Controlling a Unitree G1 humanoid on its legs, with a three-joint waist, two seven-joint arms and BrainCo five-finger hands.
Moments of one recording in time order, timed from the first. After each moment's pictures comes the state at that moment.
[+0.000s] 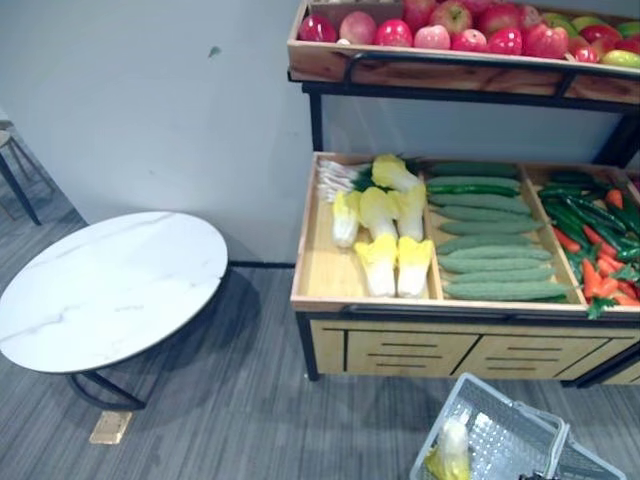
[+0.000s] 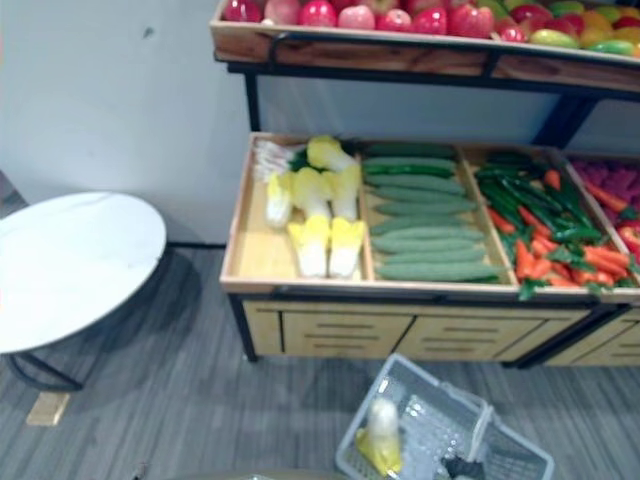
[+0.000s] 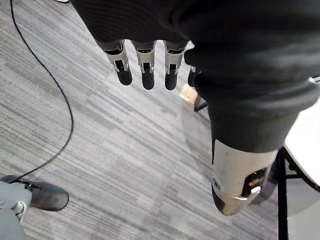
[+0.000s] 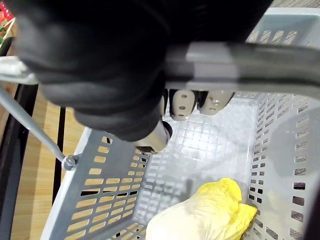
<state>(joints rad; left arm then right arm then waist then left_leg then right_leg) 0.22 0.05 0.63 0.99 0.14 -0.10 0.26 0.08 -0.12 -0.58 1.10 -0.11 -0.12 -0.11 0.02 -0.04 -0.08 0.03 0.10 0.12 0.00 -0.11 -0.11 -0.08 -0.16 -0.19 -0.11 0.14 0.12</state>
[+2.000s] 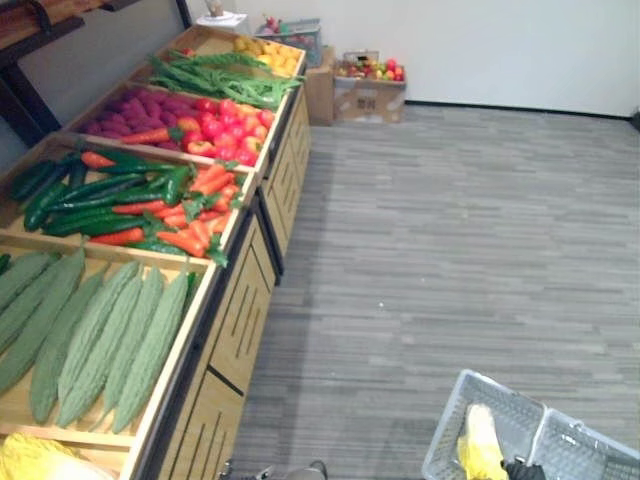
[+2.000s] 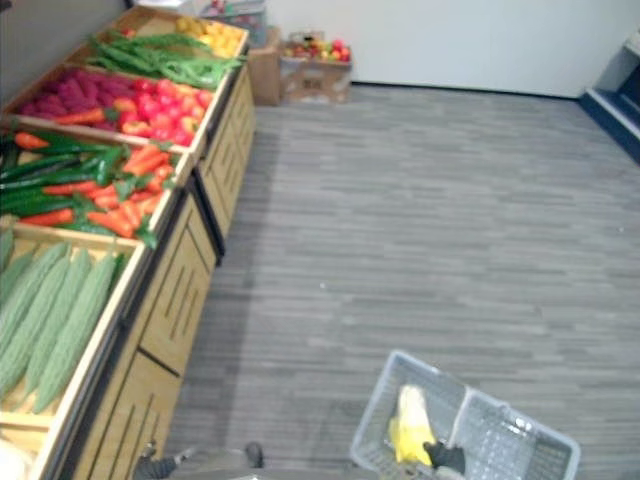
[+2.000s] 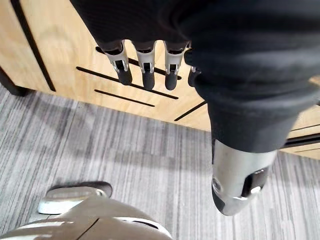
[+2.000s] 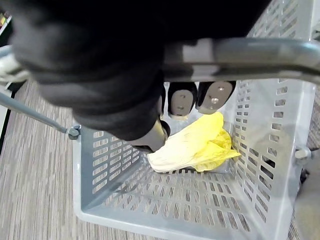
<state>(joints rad) 0.19 0.03 0.34 0.98 0.24 -0.14 0.21 0.12 -0.05 -0.42 1.01 0.01 -0.18 -0.13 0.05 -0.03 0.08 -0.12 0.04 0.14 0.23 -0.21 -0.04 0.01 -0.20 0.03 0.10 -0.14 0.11</state>
